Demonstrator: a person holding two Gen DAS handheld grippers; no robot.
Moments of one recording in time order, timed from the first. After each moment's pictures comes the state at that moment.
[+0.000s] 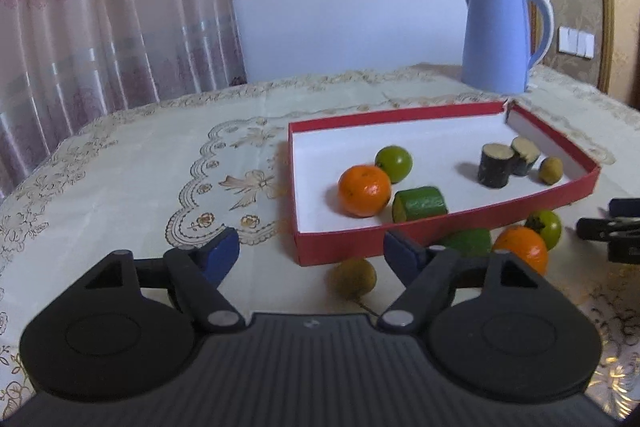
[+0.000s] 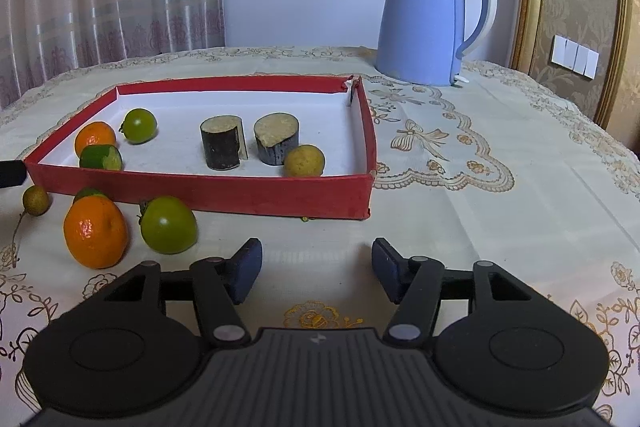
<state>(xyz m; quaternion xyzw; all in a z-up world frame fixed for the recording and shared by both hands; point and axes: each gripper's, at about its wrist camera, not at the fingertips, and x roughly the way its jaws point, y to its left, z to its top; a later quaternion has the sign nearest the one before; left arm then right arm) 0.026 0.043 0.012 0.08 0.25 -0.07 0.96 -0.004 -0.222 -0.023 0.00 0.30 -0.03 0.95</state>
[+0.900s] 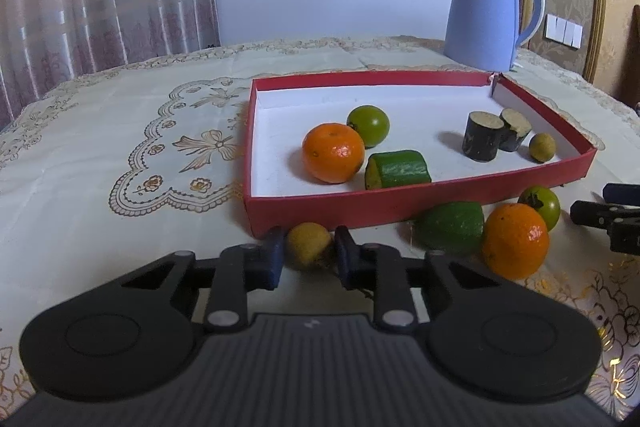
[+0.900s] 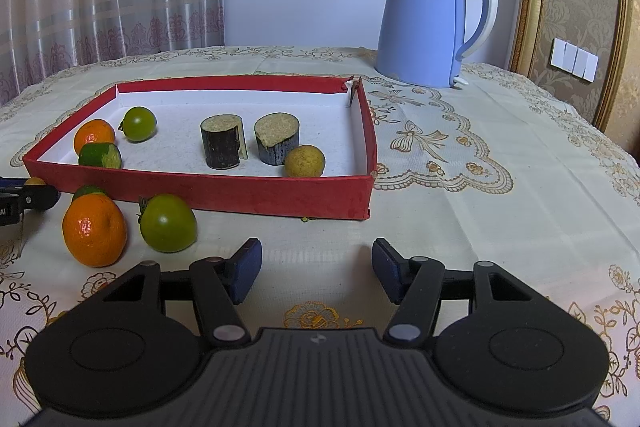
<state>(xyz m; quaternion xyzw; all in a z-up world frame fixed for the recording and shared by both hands) 0.044 0.036 -0.014 0.05 0.29 -0.11 0.95 -0.005 -0.221 -0.022 -0.01 0.30 -0.03 0.95</state>
